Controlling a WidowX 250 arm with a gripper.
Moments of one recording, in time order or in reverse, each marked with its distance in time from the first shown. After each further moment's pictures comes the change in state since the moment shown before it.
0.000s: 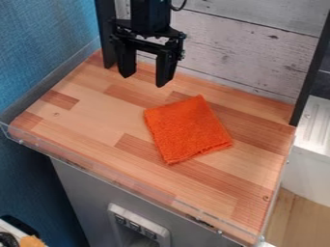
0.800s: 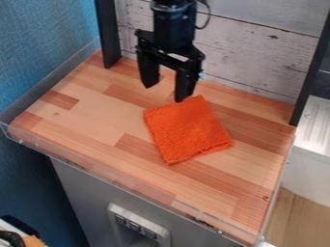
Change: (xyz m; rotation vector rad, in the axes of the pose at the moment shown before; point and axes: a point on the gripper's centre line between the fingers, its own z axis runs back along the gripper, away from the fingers) arm 0.007 -0.035 -0.012 0.033 -0.092 -0.221
